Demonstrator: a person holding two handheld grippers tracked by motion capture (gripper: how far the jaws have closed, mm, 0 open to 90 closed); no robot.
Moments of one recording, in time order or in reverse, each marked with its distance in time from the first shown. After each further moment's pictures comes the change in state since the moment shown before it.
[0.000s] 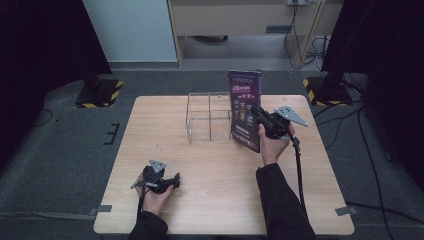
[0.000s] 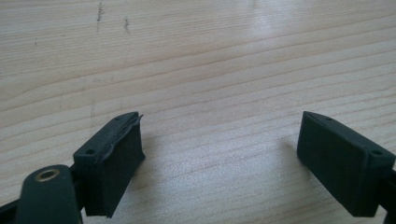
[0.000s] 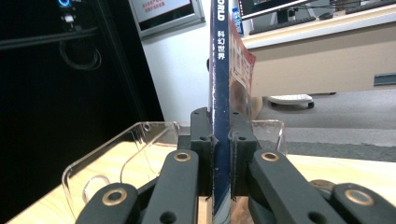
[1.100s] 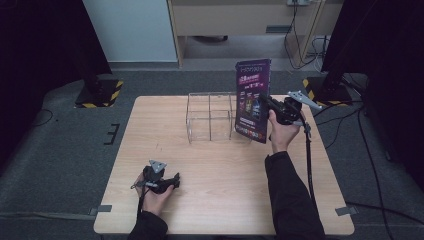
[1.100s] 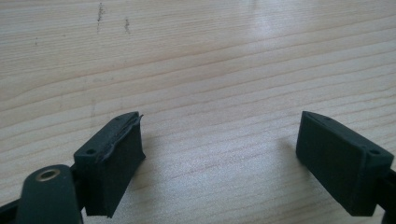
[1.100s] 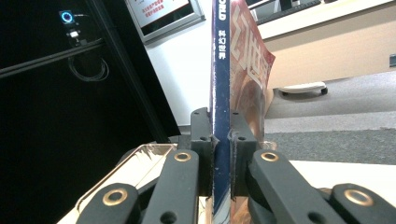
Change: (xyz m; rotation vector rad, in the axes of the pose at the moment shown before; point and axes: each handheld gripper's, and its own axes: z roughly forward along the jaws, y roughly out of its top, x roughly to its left) left arm 0.000 0.000 0.000 -0.001 0.000 -0.003; right arm -0.025 0.042 0.006 0.034 0.032 0.116
